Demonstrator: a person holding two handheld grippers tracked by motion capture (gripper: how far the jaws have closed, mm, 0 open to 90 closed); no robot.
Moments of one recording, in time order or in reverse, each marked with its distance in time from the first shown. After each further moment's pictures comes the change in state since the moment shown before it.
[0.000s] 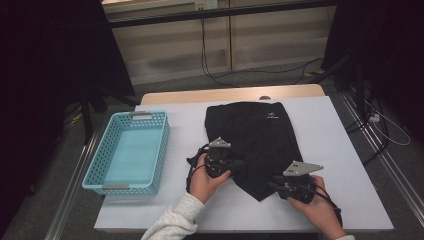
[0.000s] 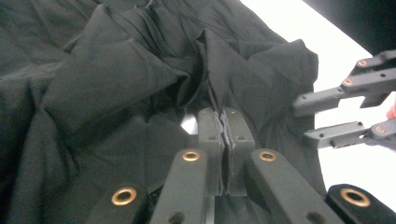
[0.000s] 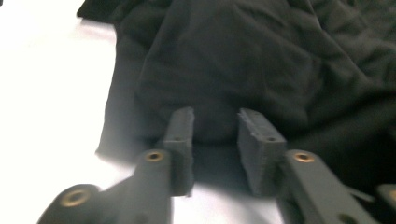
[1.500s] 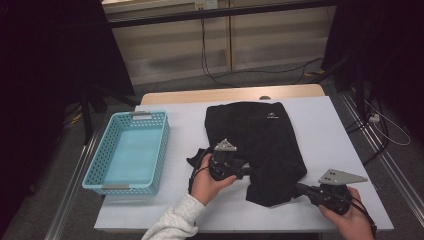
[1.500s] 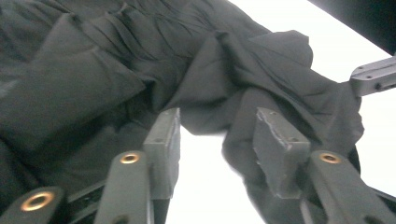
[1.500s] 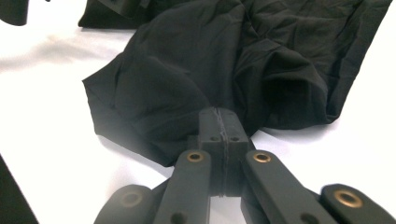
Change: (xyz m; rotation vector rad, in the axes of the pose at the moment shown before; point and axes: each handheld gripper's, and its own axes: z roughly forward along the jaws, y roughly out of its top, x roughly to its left) left arm -0.011 0.002 0.003 0.002 -0.004 0.089; right arm -0.021 -0.037 -0.068 -0.068 -0.028 0.111
